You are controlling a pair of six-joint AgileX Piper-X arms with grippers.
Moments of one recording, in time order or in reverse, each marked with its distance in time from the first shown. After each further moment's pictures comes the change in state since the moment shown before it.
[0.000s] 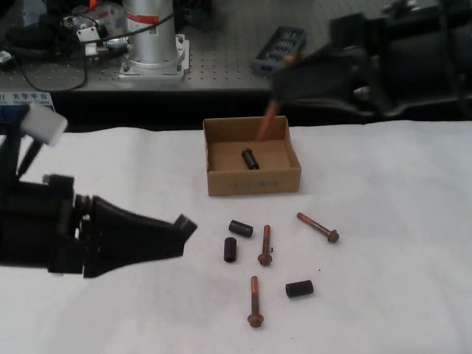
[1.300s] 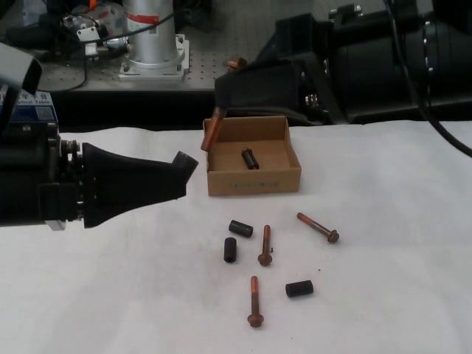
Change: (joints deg) left arm 0.0 -1.9 0.0 -13.8 -2.2 -11.4; right arm 3.8 0.6 0.0 -5.3 -1.2 5.2
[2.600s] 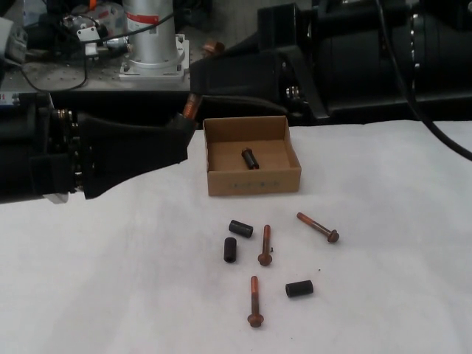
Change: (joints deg) left arm 0.0 0.0 0.6 -13.3 -1.3 -7.1; right arm 2.9 0.0 0.0 -4.0 -0.2 0.1
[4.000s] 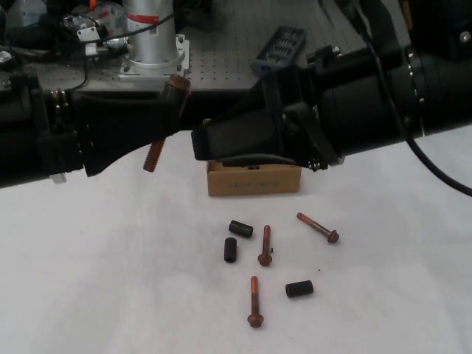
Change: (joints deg) left arm 0.2 0.0 0.0 -3.5 -6.1 0.0; right arm 0.3 0.0 0.1 12.1 -3.1 -2.6
